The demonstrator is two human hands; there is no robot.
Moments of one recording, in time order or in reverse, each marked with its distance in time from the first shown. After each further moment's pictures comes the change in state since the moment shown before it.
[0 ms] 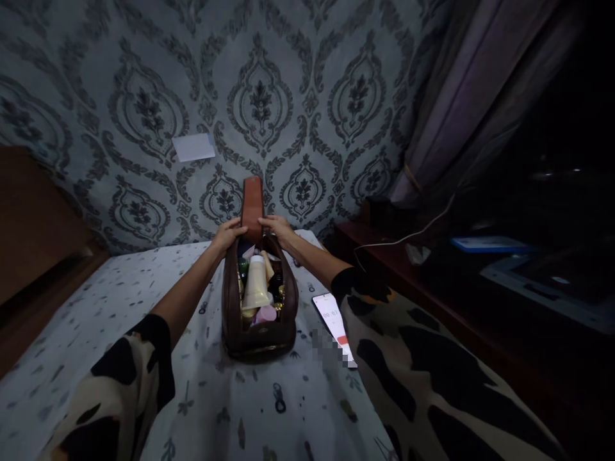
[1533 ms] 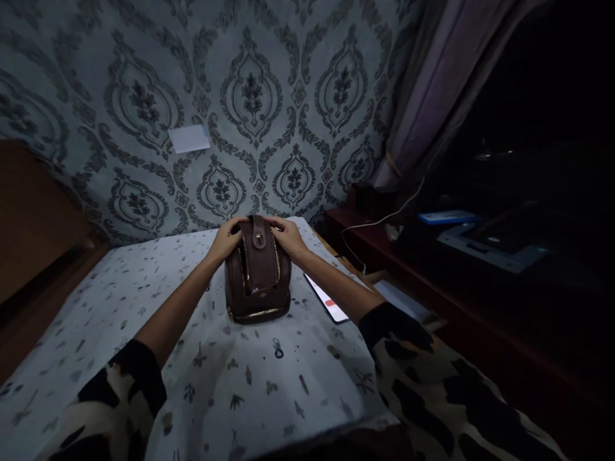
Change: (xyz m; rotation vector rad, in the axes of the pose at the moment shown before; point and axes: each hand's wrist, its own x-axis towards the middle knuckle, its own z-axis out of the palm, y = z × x) left_hand -0.091 0.030 0.014 0.600 -0.094 0.344; right_hand -0.118 0.002 -0.015 -0.192 -0.003 -0.412
